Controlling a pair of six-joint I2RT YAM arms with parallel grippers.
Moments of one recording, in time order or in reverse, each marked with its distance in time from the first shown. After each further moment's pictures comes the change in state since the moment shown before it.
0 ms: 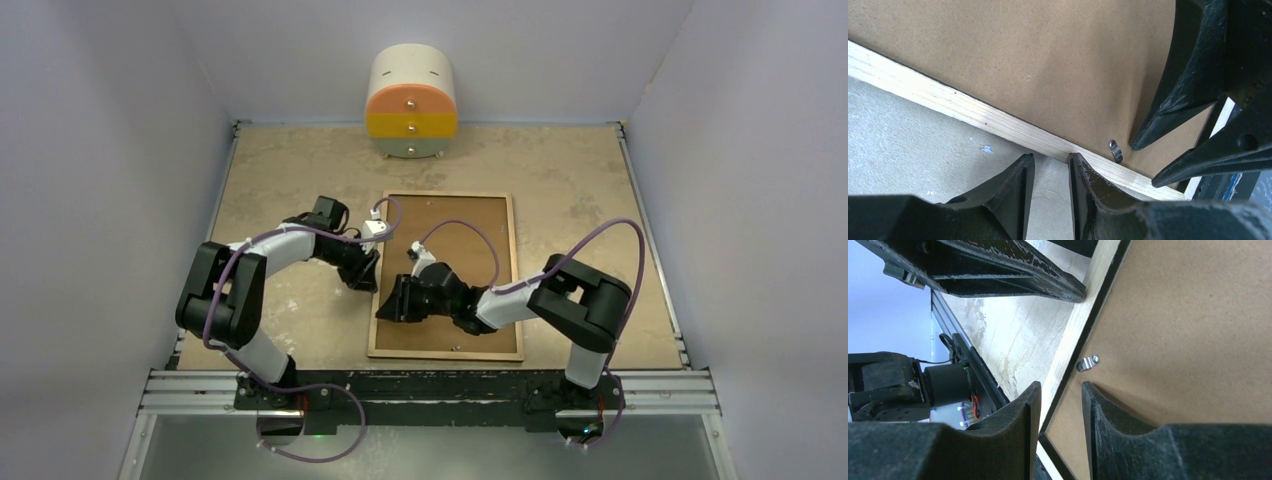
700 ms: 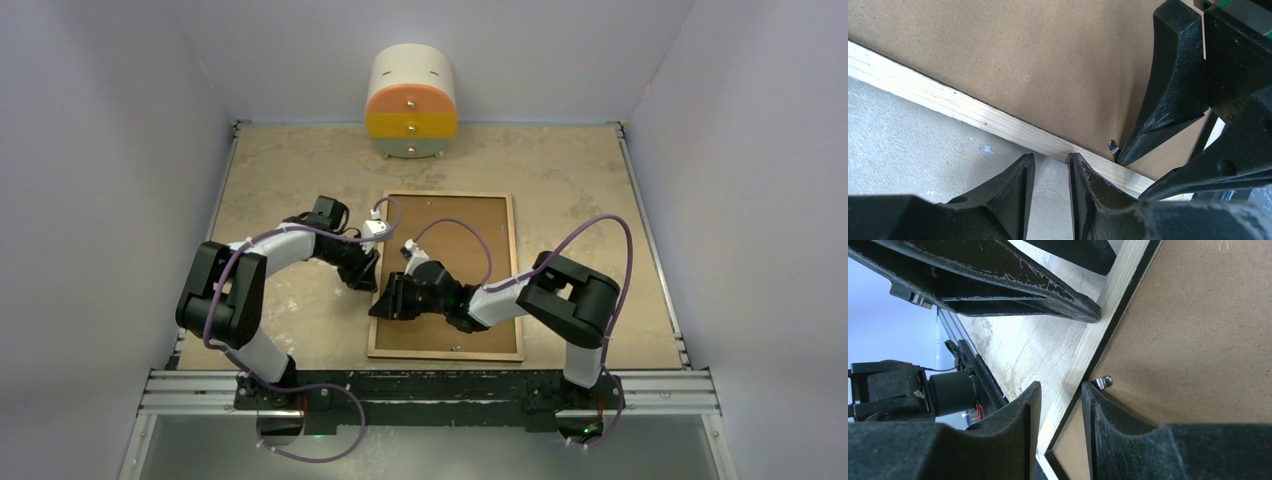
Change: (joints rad) left arm 0.000 0.002 0.003 -0.004 0.000 0.001; right arm 0.001 0.050 0.043 0.023 -0.003 0.010
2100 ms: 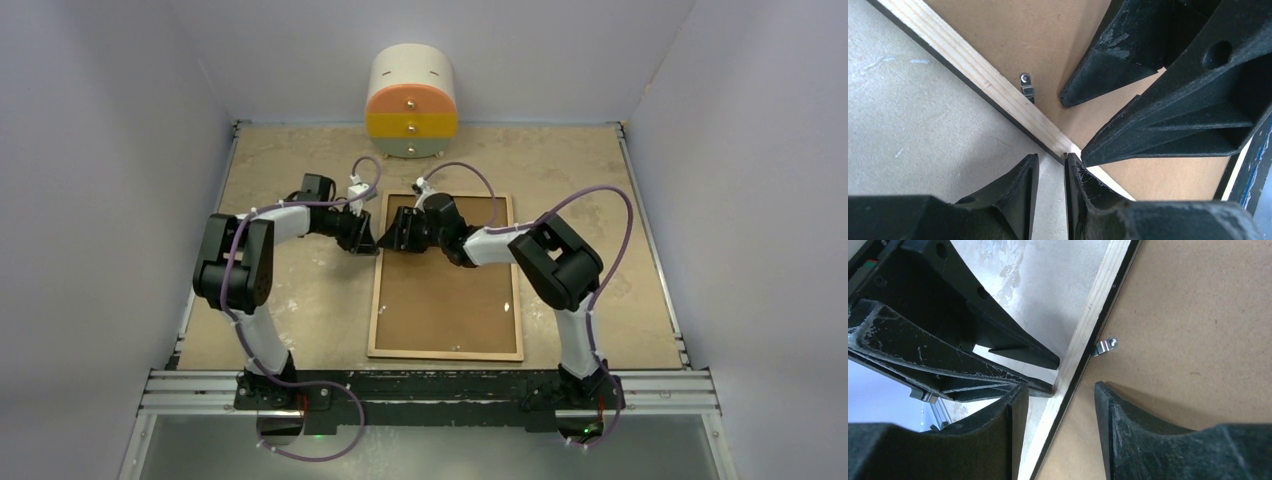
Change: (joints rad) left arm 0.129 0.212 0.172 0.208 0.106 -0.254; right arm -0.328 0.195 0.383 -0.196 -0.159 -0.198
